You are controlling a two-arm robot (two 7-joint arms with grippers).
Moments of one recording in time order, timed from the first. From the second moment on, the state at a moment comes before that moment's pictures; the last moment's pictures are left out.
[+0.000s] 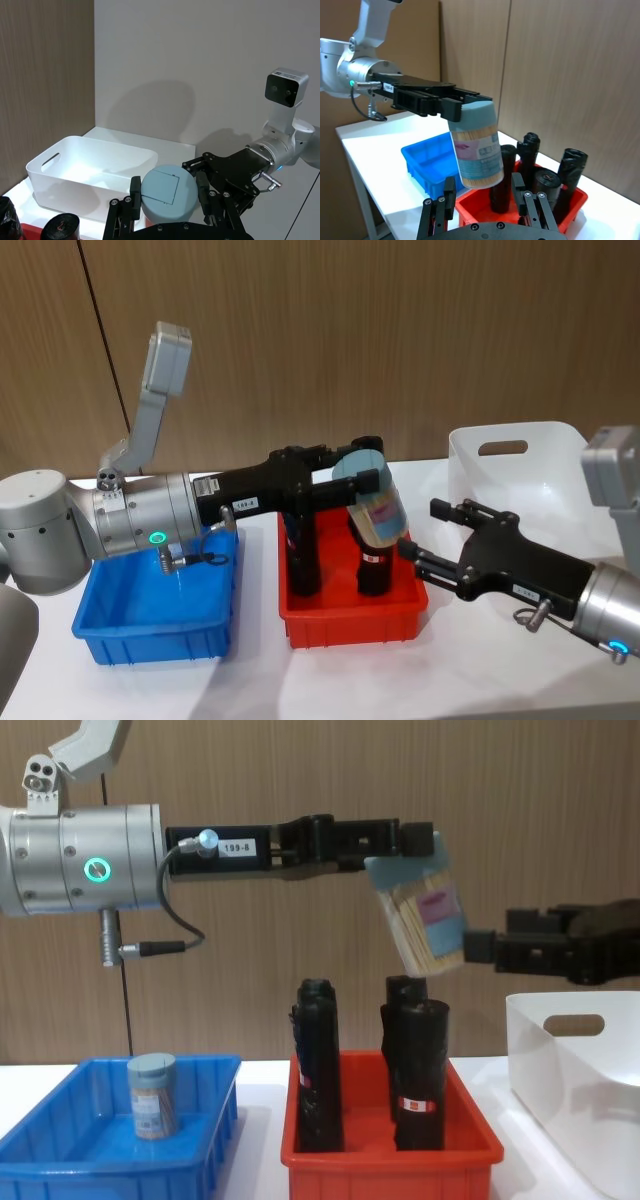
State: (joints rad) left arm -0.68 0.29 0.33 -1.22 -0.53 0.34 -1.09; right arm 0.15 0.43 -0.20 -1.78 0.34 0.20 0.60
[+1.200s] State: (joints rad) left arm -0.68 0.29 0.33 -1.22 -0.53 0.34 -1.09; right arm 0.33 0.41 -0.25 -1.67 0.25 0.27 0.80
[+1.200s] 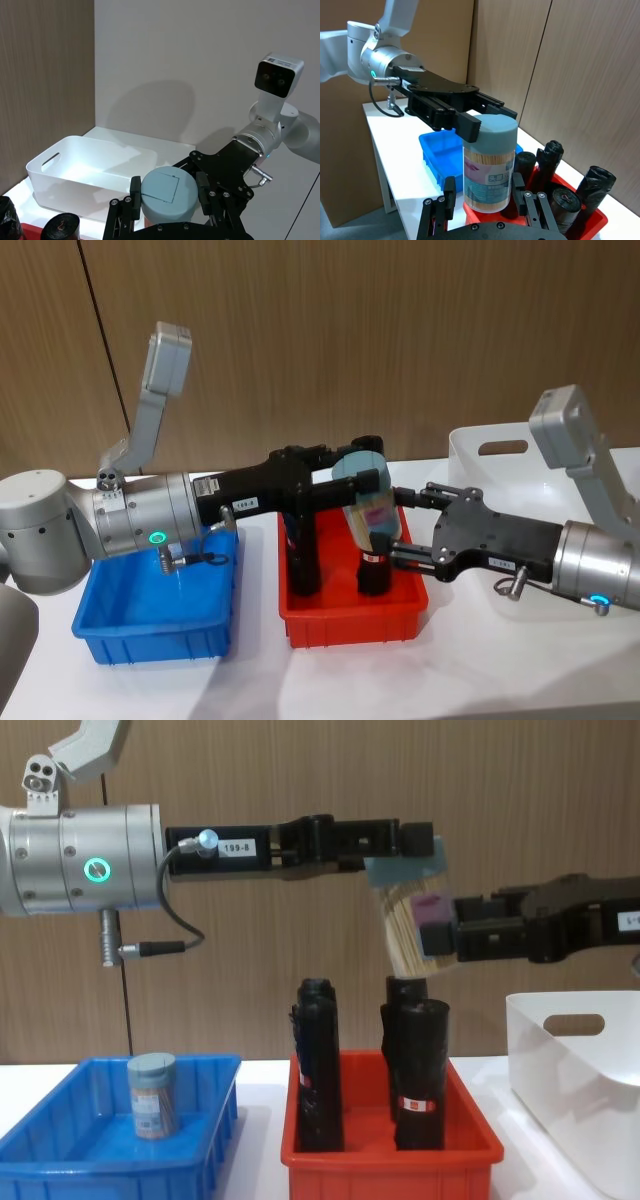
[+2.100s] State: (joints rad) left arm -0.68 0.29 0.33 -1.22 -0.53 0.34 -1.09; right arm 0.37 0.41 -0.26 -1.60 0.26 0.25 0.81
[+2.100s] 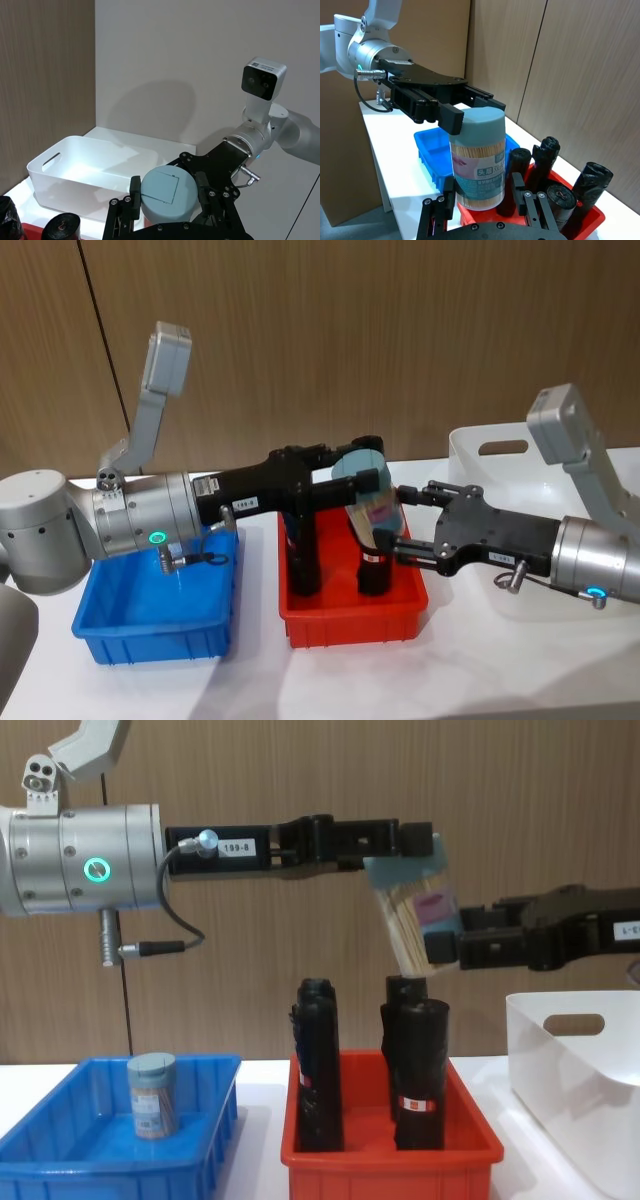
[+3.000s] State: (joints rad) left arm -0.68 0.29 0.33 -1.22 -0.53 0.34 -1.09; right arm 0.39 0.41 -0.28 -1.58 0.30 0.23 0.83
